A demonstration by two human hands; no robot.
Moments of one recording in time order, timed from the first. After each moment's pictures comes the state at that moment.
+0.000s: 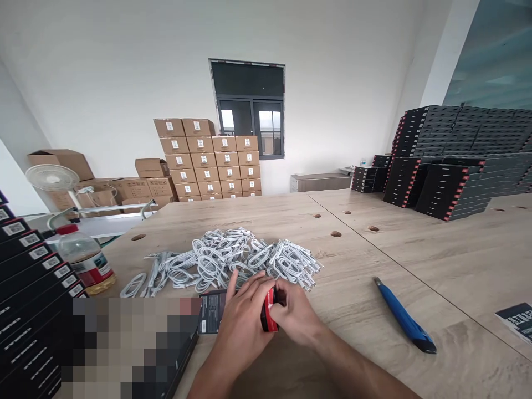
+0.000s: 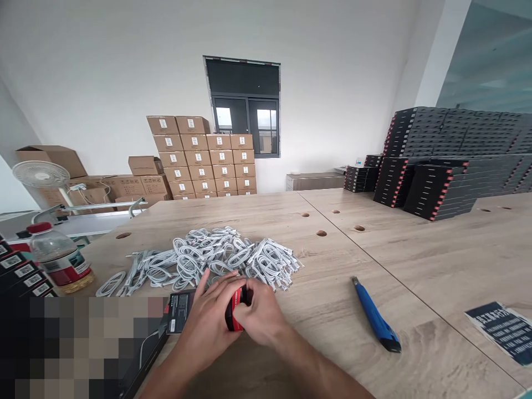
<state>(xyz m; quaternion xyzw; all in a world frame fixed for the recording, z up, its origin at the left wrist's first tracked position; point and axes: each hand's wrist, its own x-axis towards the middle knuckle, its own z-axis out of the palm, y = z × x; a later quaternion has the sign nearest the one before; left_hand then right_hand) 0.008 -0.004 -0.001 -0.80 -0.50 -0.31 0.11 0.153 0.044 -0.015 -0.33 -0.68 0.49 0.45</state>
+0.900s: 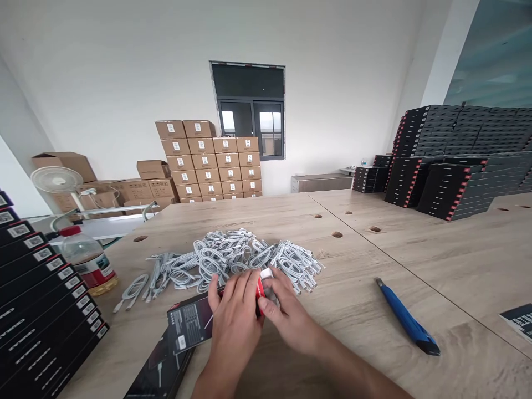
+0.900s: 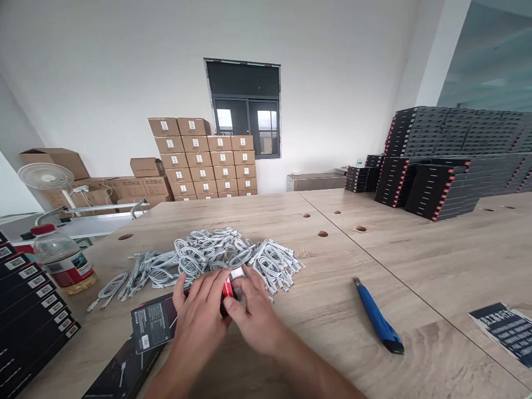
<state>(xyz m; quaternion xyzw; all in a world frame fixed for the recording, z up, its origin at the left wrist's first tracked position) 0.002 -0.004 -0.007 -0.71 -0.58 -0.32 0.26 0.152 0.044 -0.026 -0.31 -0.74 0.40 0.43</state>
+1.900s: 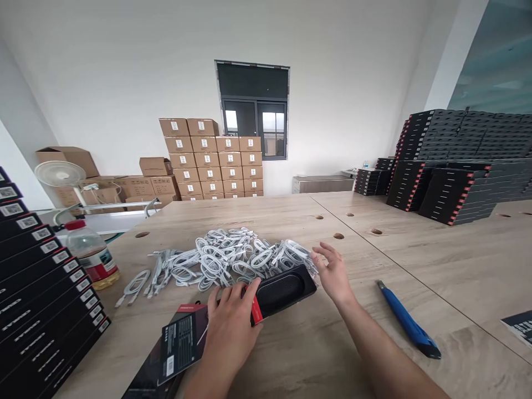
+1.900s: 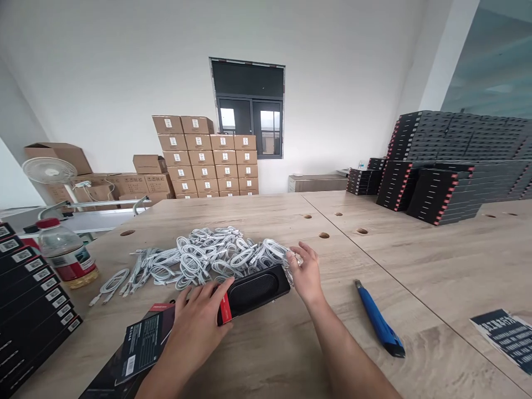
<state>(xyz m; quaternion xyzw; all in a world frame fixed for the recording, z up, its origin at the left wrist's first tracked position) -0.007 -0.011 -0.006 -0.68 -0.71 -0.15 0.10 0.225 0.136 -0.034 -0.47 -0.58 0.25 0.62</state>
